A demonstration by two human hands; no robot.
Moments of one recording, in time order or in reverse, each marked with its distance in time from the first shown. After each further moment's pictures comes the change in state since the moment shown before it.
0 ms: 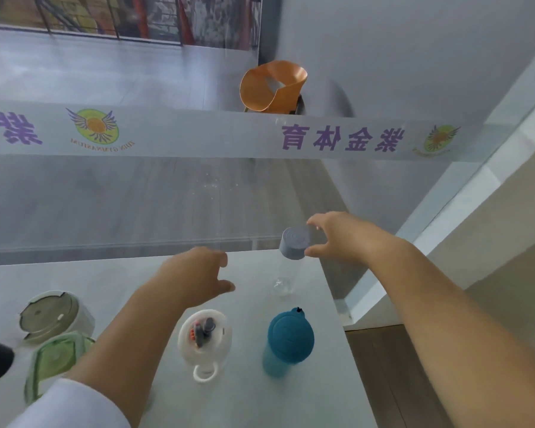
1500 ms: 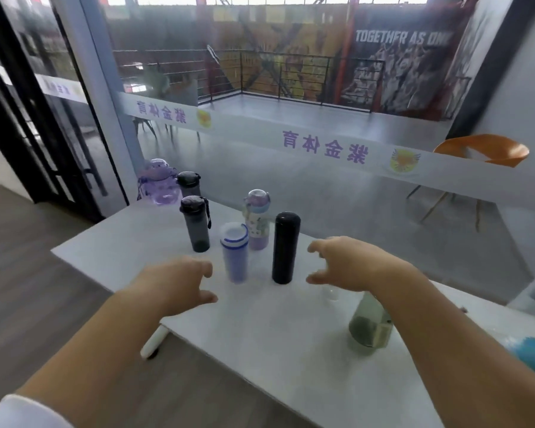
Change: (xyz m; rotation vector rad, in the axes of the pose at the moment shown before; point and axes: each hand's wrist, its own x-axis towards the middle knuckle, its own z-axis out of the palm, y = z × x) left_hand -0.432 -0.284 0.015 -0.054 0.114 -0.638; right_hand -0.164 -0.416 0.072 -0.219 -0.024 -0.638
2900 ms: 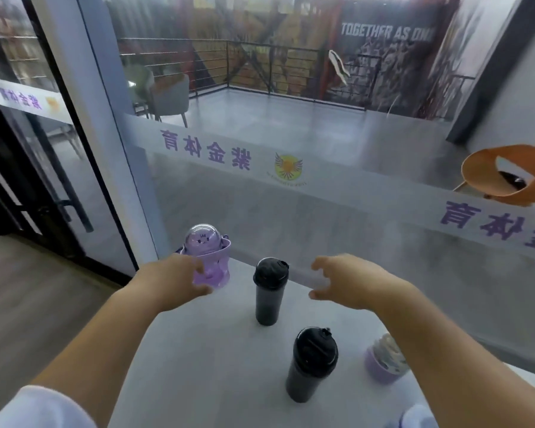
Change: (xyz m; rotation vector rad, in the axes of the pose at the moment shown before) left_hand 0.417 -0.355 -0.100 -0.102 0.053 0.031; right_hand 0.462 -0.189 -0.066 0.063 -0.071 0.175
